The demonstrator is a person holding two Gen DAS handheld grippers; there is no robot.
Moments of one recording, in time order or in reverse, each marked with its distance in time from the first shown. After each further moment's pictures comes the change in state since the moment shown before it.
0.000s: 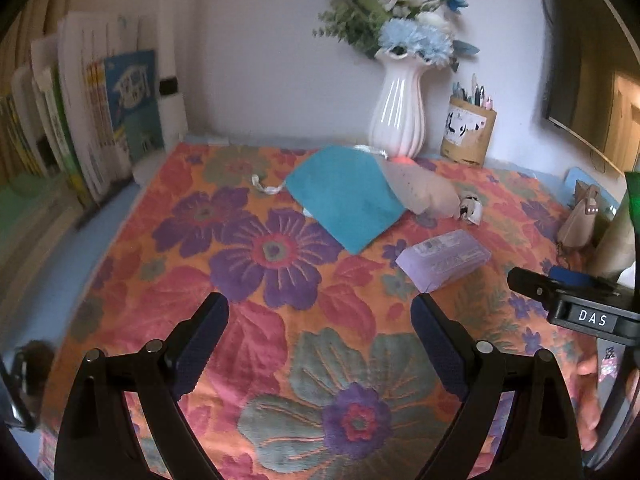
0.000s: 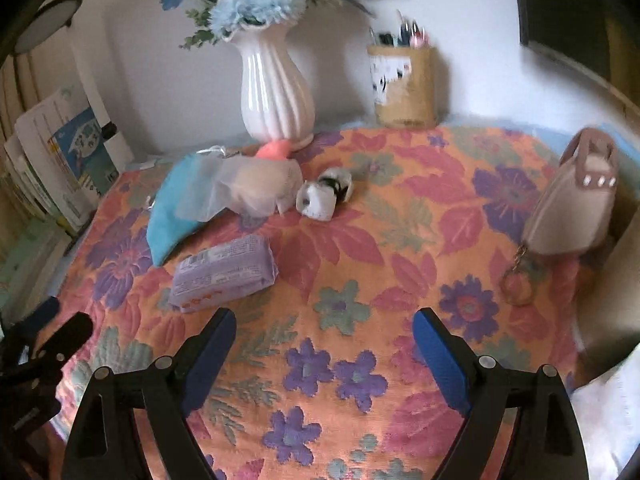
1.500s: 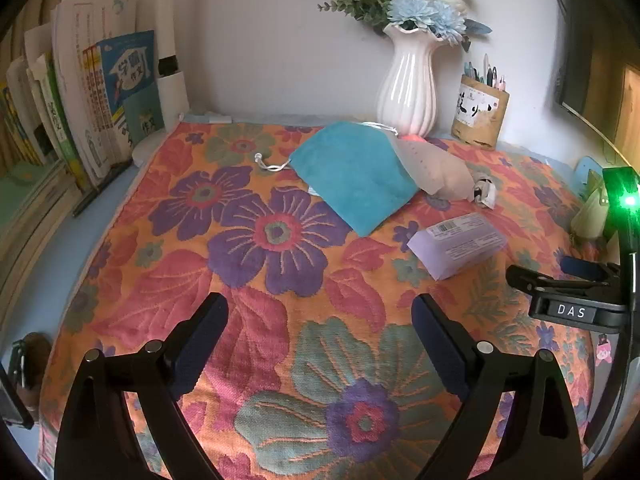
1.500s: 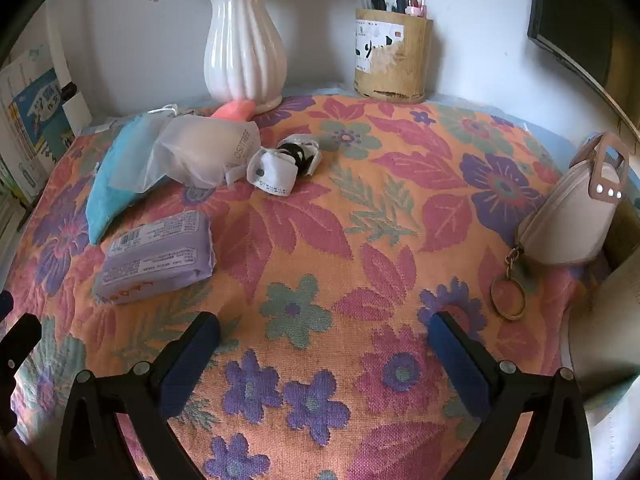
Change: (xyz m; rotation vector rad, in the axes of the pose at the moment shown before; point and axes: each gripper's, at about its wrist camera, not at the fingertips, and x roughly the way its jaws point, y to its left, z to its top) left arm 0.015 -0.001 -0.001 0.009 0.068 0.030; right arm 0.029 -0.008 0.006 -0.076 0.094 -0.169
